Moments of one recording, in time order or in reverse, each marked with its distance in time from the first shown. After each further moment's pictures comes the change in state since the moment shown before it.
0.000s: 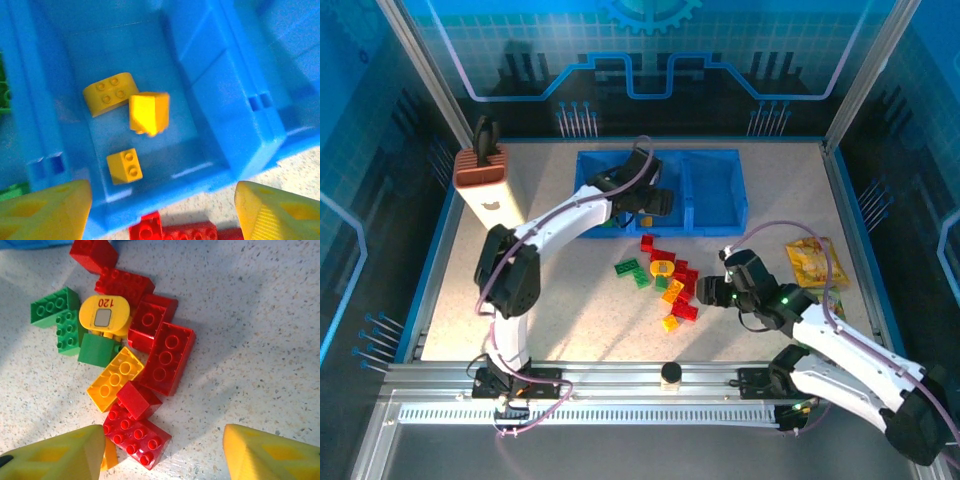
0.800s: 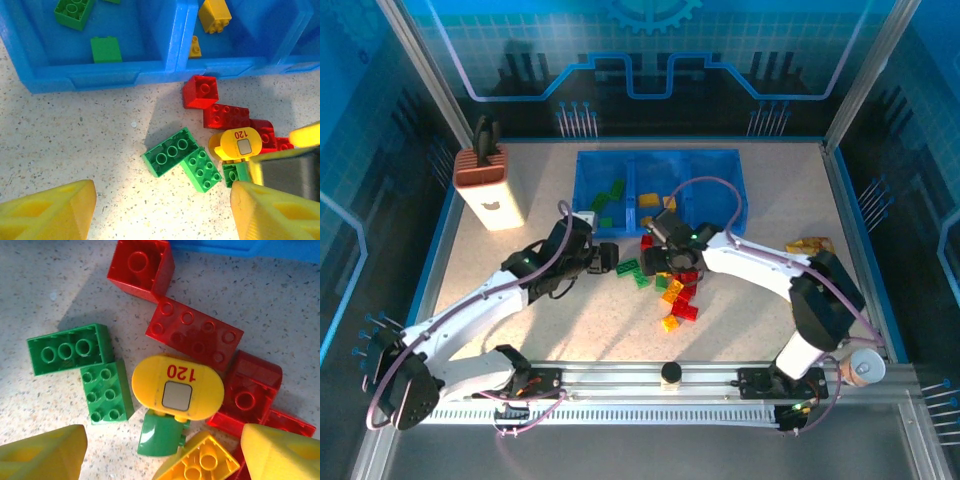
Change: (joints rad) left arm -0.001 -0.790 -0.827 0.125 -0.027 -0.133; right arm 0.134 0.813 0.636 -0.132 0.074 0.069
